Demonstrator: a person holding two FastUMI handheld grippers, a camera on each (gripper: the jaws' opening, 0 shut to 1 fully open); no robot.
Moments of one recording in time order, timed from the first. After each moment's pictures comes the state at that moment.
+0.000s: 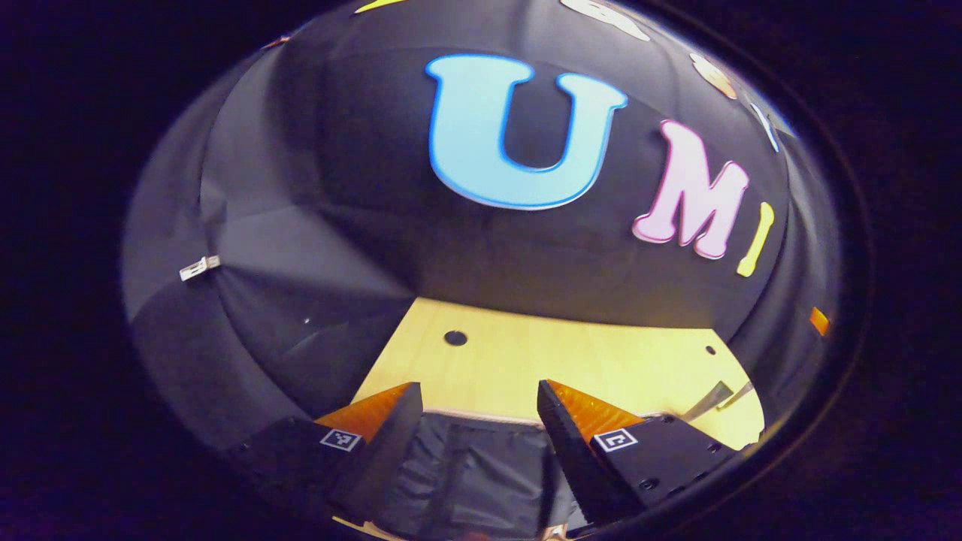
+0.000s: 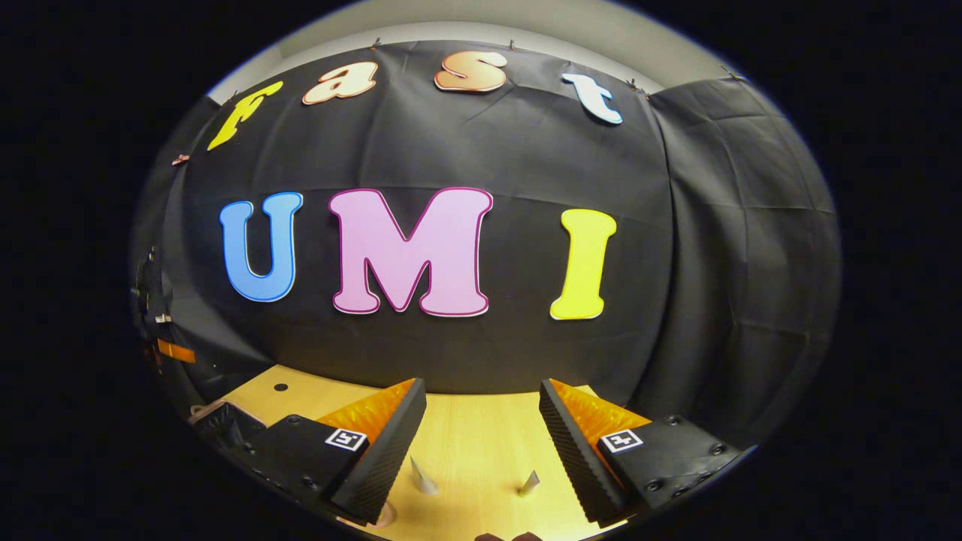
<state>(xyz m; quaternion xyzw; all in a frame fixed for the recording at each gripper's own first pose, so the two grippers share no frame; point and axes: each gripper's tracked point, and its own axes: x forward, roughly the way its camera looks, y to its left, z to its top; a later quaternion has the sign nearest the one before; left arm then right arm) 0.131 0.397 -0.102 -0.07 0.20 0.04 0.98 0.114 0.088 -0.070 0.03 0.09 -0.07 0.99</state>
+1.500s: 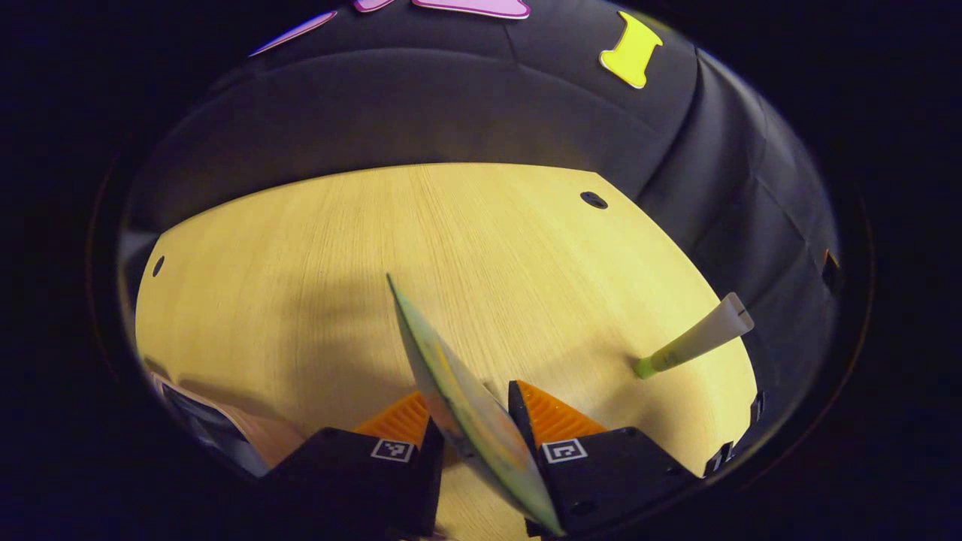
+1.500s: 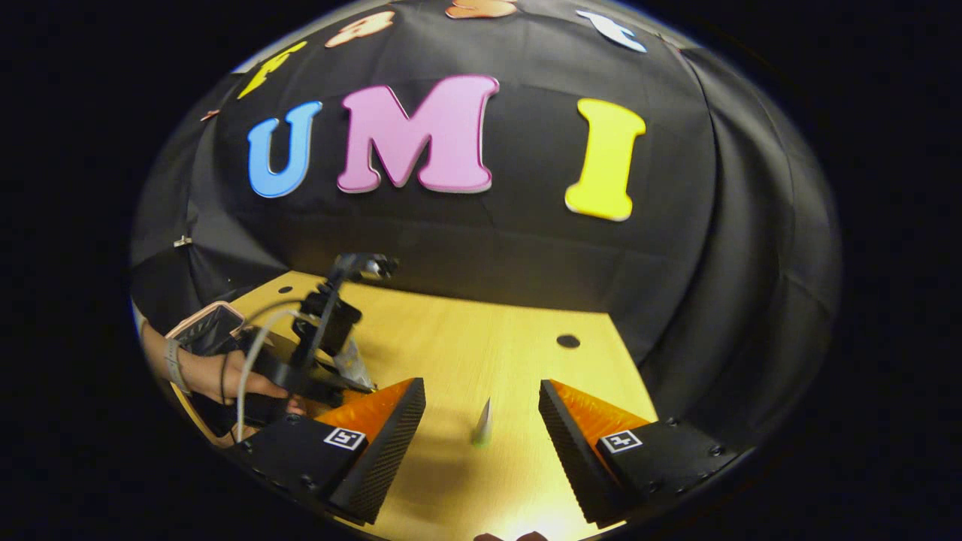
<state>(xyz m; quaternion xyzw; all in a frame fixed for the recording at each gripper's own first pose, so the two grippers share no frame) 0.218 -0.010 -0.348 -0.01 0.46 -0.14 0.88 0.095 0.023 -0.290 0.04 0.27 0.02 0.96</state>
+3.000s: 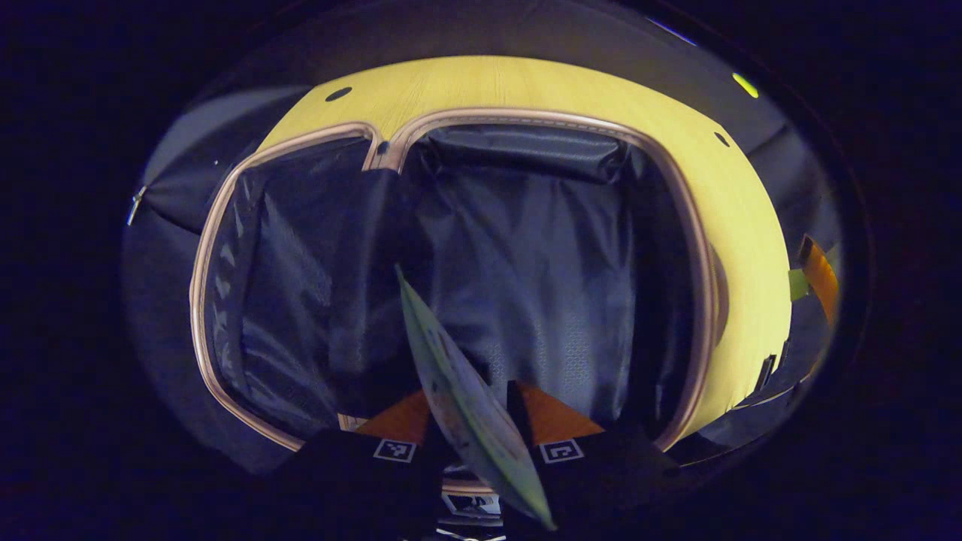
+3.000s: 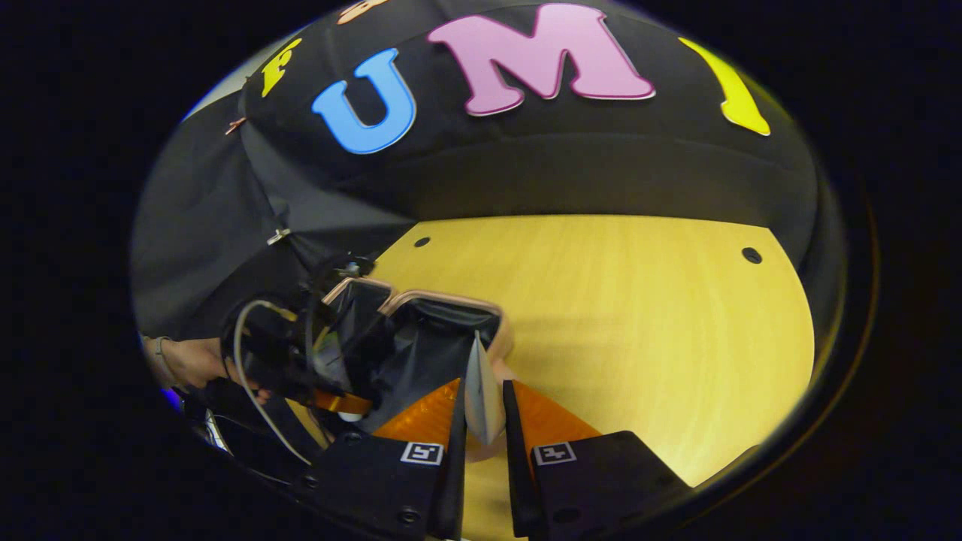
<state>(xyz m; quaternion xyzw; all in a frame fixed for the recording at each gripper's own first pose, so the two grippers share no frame) -0.030 0.251 -0.348 -0.03 0.66 0.07 0.75 0.031 0.302 -0.286 0.14 0.39 0.23 0.88</state>
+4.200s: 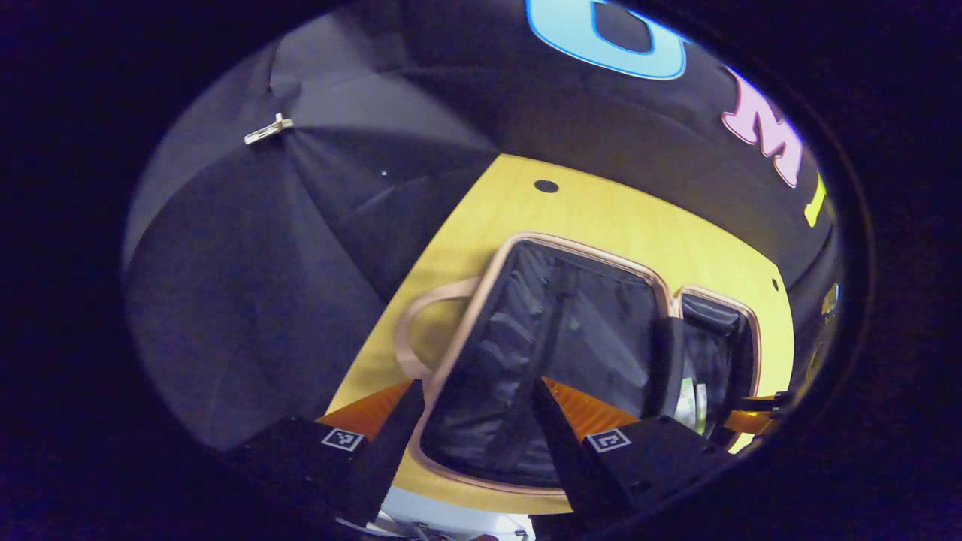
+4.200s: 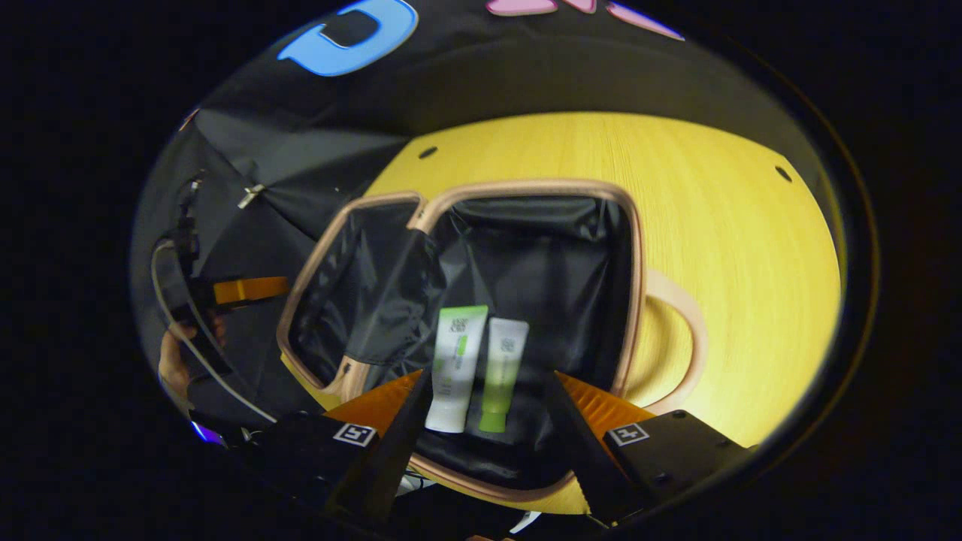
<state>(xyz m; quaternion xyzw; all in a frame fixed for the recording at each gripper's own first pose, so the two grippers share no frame) -0.032 0.558 -0.232 -0.11 0.43 0.24 0.87 -0.013 0.429 -0.324 0.16 0.52 0.20 0.82</state>
